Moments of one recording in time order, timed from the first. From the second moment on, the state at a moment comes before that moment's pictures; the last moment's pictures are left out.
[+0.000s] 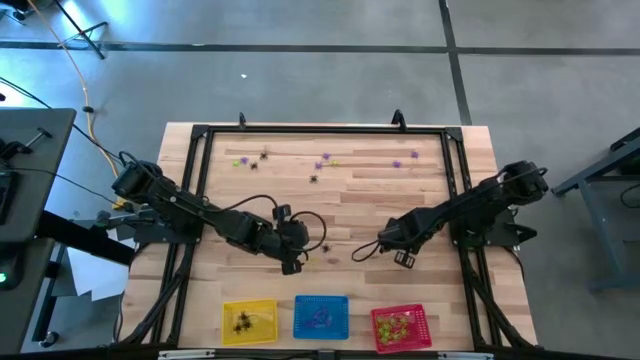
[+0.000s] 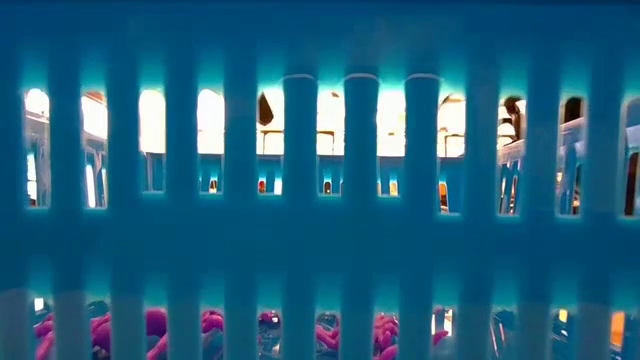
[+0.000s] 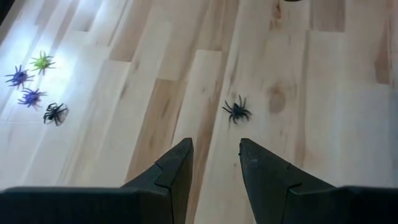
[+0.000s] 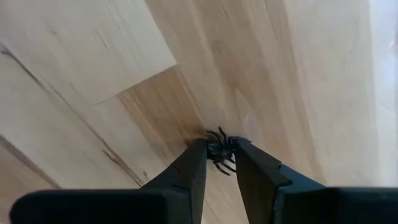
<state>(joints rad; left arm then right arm) -0.36 1.61 1.11 -0.50 -0.48 -0.38 0.27 1.57 0.74 -0.86 0.01 0.71</state>
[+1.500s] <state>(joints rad) -0.49 1.61 1.11 -0.64 -0.54 -0.49 0.42 1.45 1.16 -0.86 0.29 0.90</state>
